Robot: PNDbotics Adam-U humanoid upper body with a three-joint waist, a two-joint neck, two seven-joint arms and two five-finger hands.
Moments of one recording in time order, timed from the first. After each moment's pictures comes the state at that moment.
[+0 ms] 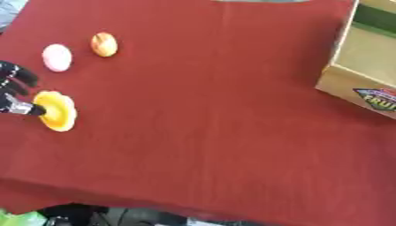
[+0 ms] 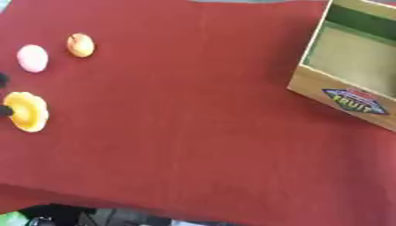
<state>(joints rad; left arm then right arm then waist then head) -0.28 1.02 -0.09 -1.51 0.04 0.44 -0.58 -0.41 -0.45 -0.21 -1.62 -0.28 -0.07 0.19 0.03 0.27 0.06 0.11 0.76</state>
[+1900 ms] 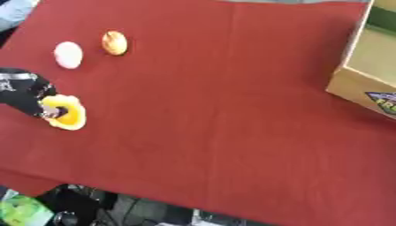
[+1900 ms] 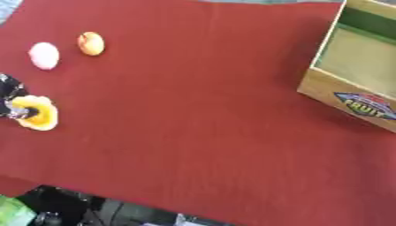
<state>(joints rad) -0.32 0.97 -0.13 -1.46 -0.03 0.46 -0.62 -0.40 -0.44 -0.21 -1.62 -0.27 -0.06 0.20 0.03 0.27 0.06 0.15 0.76</state>
